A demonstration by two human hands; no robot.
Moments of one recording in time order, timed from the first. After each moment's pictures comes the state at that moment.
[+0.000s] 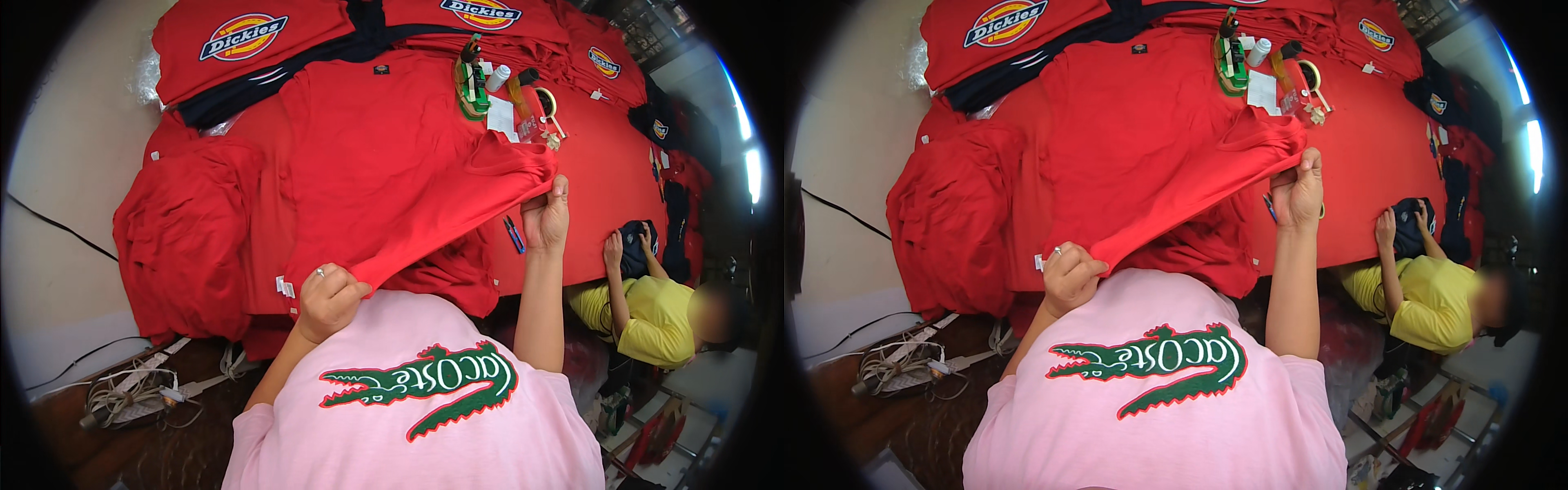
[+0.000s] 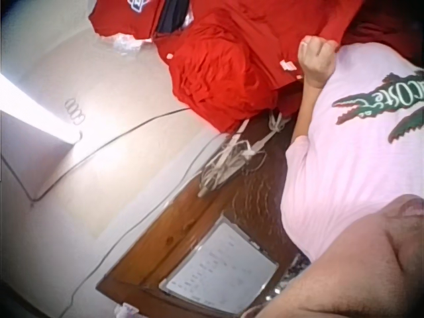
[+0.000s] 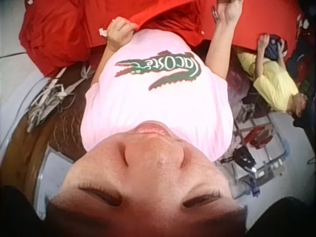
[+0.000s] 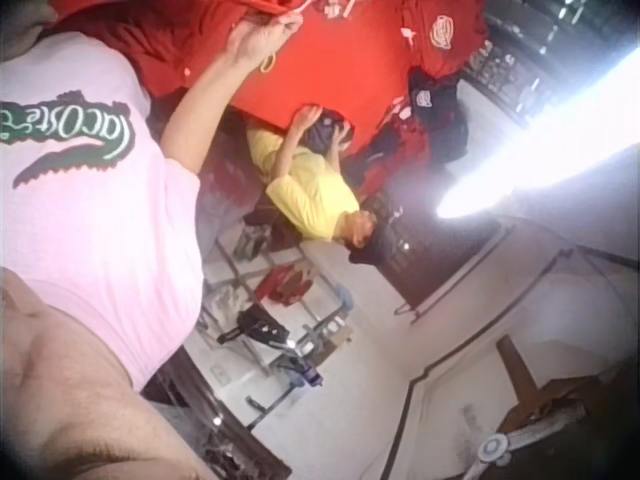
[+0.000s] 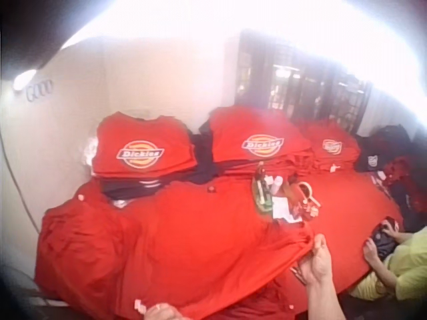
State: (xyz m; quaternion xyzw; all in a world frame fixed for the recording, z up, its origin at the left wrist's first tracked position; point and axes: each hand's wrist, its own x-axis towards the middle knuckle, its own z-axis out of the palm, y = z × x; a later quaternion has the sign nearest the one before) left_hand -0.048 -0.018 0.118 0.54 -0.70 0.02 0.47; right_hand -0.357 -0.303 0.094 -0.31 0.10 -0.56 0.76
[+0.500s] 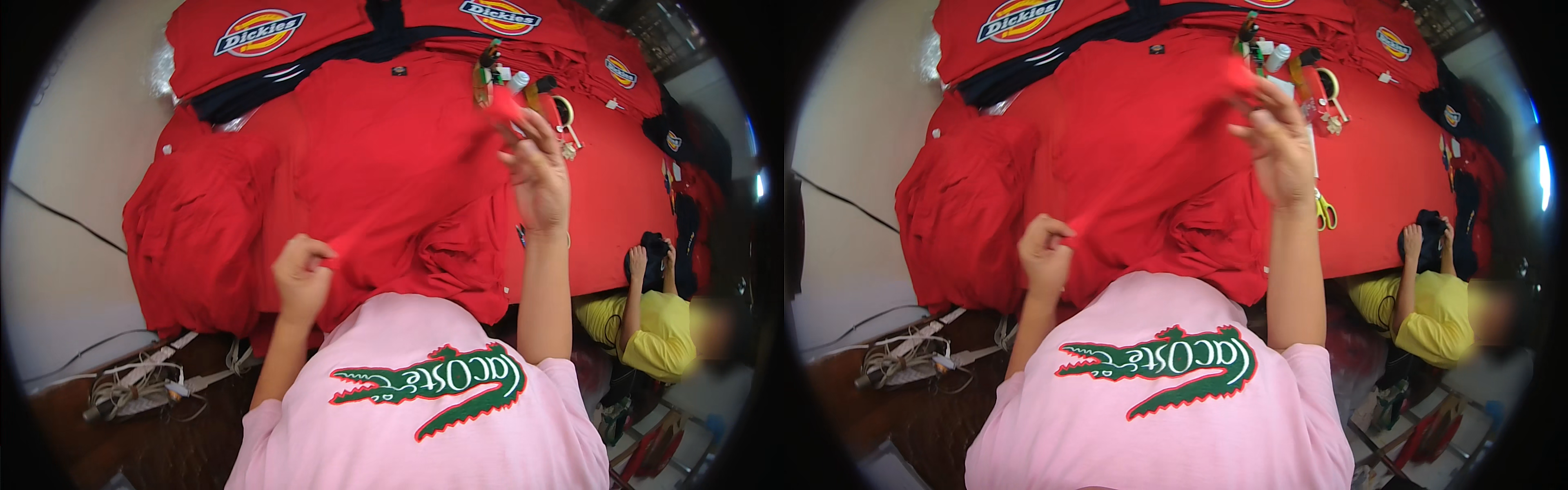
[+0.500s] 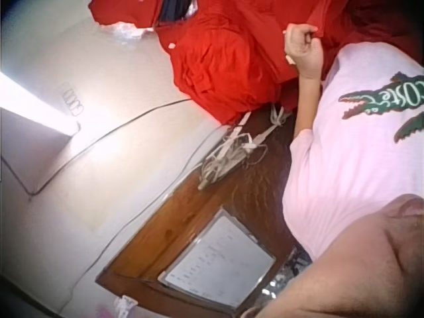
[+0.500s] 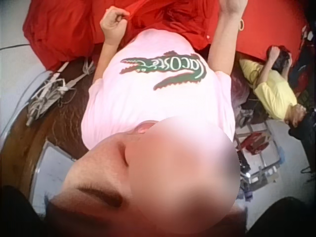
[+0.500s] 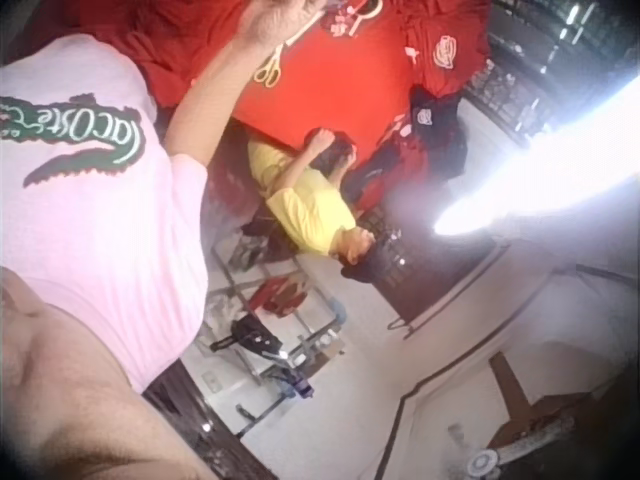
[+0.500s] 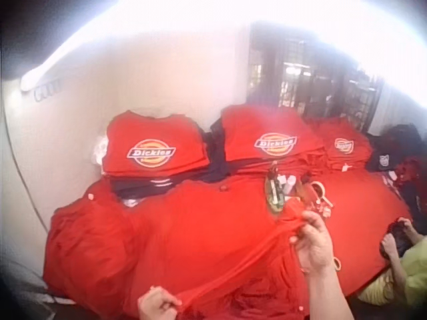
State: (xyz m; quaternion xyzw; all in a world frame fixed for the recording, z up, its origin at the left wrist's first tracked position) left_hand -0.008 -0.023 0.122 0.67 -0.49 -0.12 0.55; right_hand -0.256 -0.298 0.178 -0.48 0.15 -0.47 0.72
